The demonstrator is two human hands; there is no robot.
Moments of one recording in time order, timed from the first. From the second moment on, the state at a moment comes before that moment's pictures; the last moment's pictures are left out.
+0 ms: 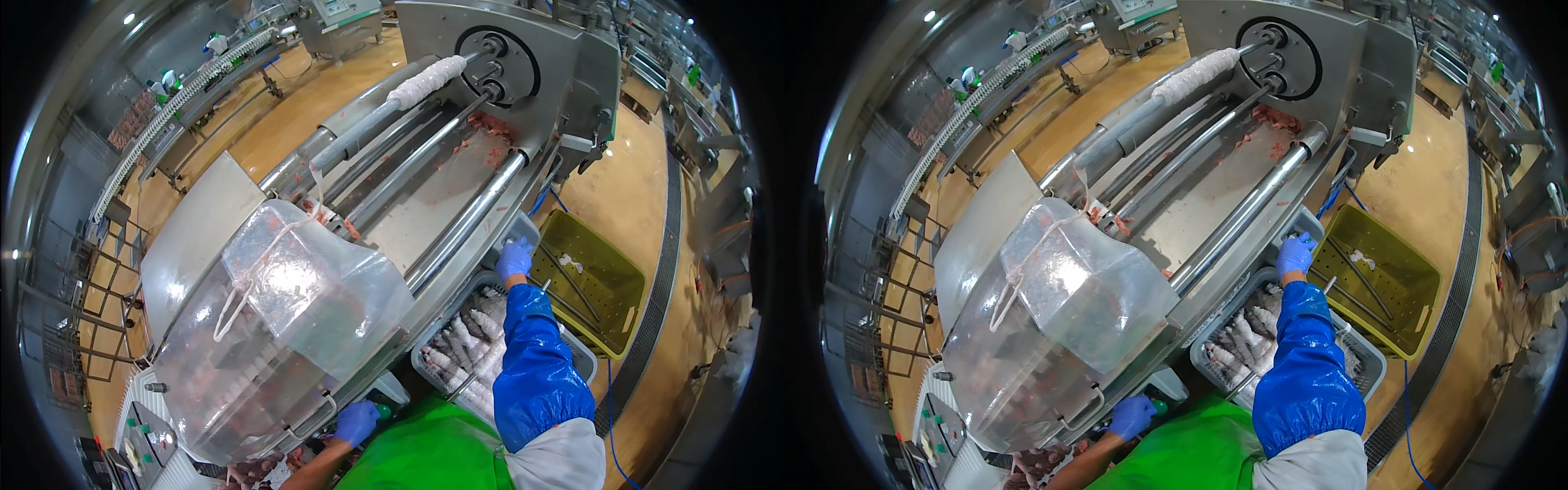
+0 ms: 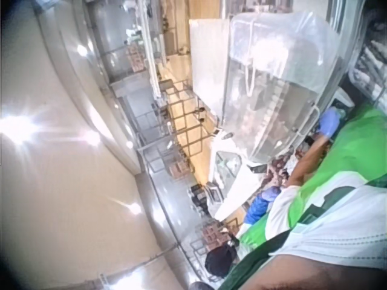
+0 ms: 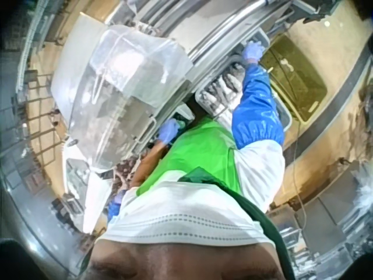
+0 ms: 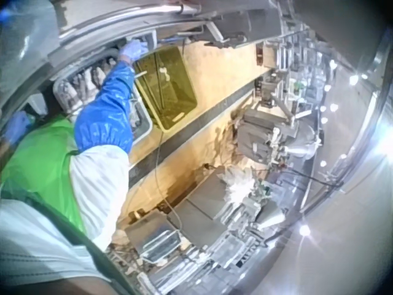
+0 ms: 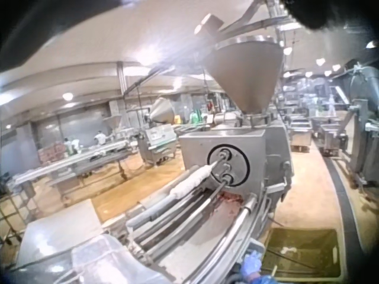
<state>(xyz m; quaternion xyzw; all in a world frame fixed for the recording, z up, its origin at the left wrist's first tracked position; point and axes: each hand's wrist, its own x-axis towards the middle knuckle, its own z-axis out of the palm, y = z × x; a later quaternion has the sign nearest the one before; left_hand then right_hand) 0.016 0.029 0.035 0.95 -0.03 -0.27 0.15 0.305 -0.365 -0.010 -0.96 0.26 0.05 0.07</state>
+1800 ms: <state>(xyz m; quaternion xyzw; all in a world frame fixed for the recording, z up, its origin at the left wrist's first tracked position) 0.022 0.023 0.035 0.95 -0.01 -0.29 0.14 0.301 -0.369 0.018 -0.97 0.22 0.09 0.11</state>
